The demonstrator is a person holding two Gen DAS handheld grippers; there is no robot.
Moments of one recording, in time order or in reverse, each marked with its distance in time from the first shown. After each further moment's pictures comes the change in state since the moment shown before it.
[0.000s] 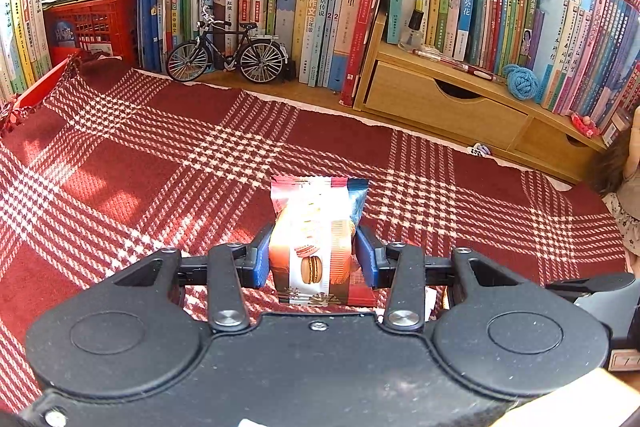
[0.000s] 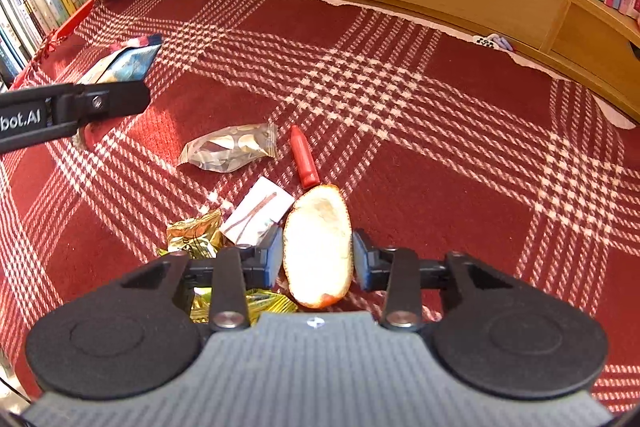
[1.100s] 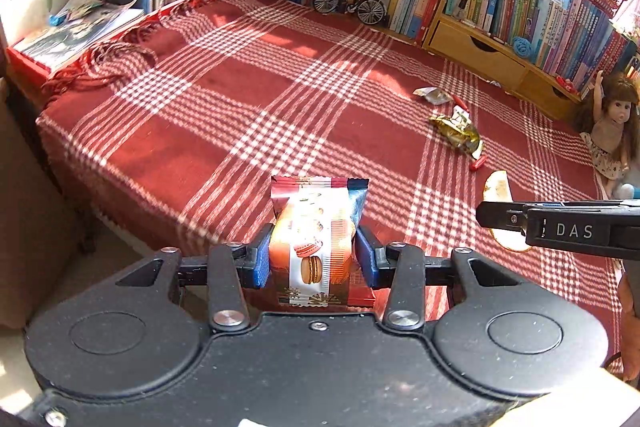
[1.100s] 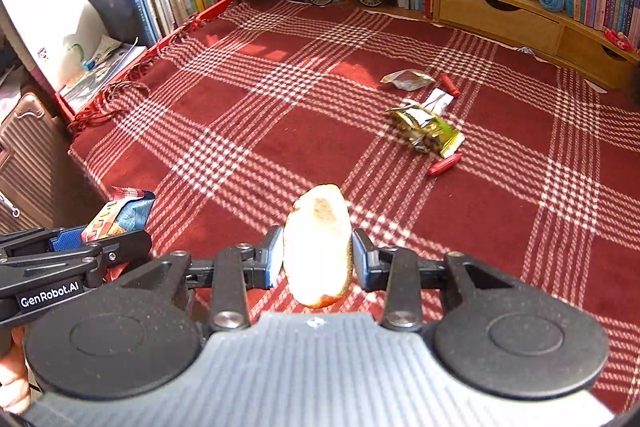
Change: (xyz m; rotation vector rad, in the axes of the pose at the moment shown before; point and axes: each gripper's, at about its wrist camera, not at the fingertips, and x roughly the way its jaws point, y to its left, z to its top) left arm -0.264 0.107 -0.227 -0.174 0.034 0.087; right arm -0.156 0.154 -0.168 -0.074 -0.136 0.089
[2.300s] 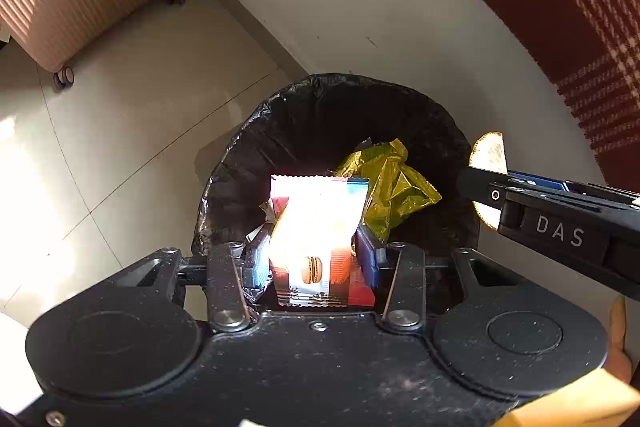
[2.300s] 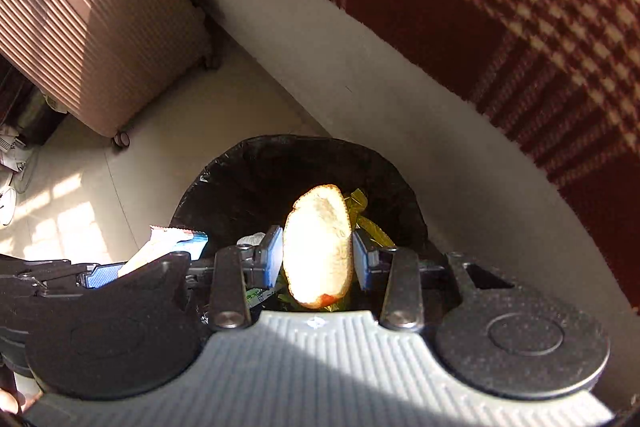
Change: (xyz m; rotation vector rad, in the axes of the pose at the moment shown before) left arm 0.081 0.118 -0.280 -0.386 0.391 0.200; right arm 0.140 0.120 -0.238 -0.243 0.318 0.118
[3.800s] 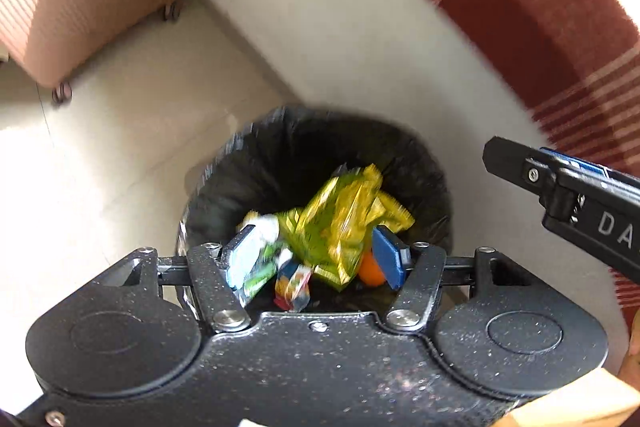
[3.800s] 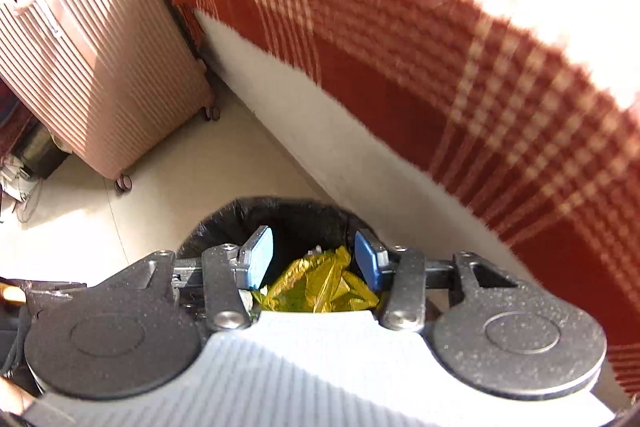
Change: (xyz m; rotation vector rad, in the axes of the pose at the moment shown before) left arm -0.027 -0.033 0.030 0.034 -0.060 0.001; right arm -0.052 -0.019 0.020 0.006 -0.174 0.007
